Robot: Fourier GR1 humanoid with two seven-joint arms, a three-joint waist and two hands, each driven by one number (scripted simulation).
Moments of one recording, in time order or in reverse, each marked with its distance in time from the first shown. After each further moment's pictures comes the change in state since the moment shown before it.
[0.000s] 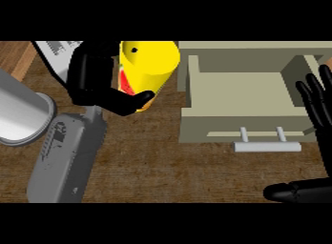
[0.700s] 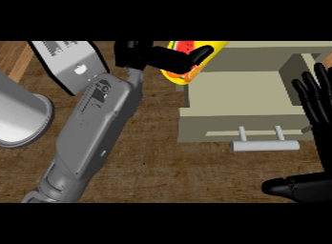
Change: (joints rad) left arm -0.355 -0.010 -0.082 0.333 -0.011 0.178 0.034; right arm -0.016 -0.003 -0.005 0.036 -0.002 0.007 -0.010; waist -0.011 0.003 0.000
